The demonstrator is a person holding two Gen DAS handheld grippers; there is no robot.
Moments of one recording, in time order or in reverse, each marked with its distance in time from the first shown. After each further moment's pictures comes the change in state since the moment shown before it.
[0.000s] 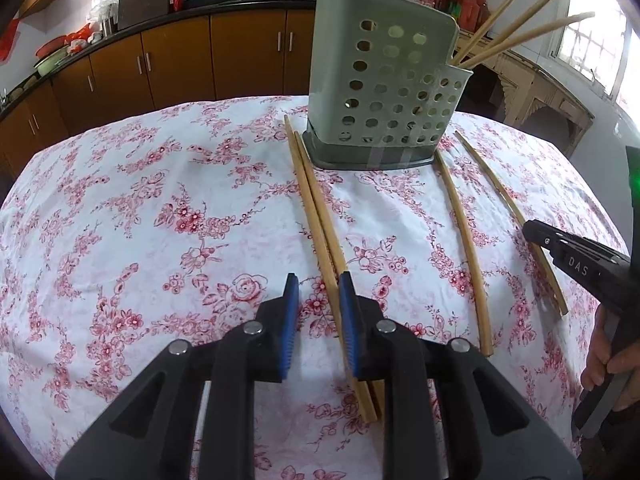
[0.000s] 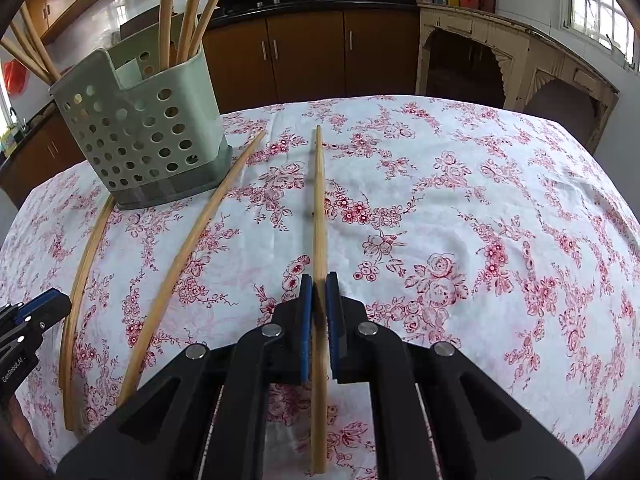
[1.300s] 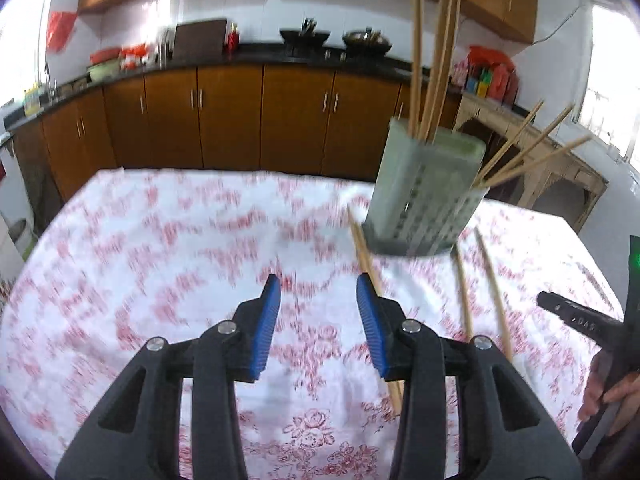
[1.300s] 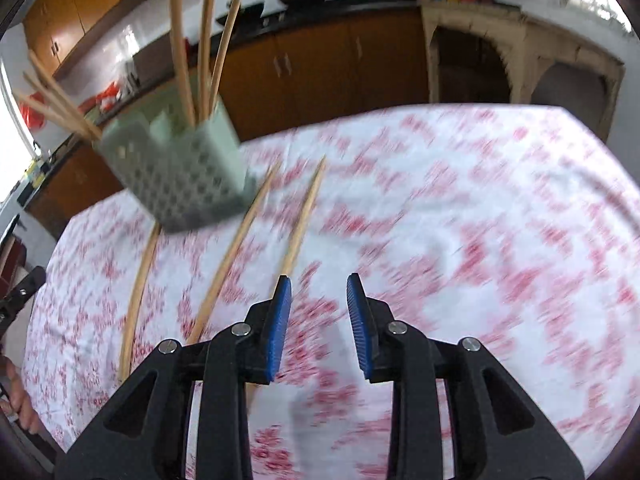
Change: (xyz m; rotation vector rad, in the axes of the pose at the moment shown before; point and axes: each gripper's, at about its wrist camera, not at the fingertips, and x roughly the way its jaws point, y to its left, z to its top) left arm -0.084 0.038 0.011 -0.124 -0.196 0.084; right arm -0.031 -0.016 0.006 0.079 0.007 0.154
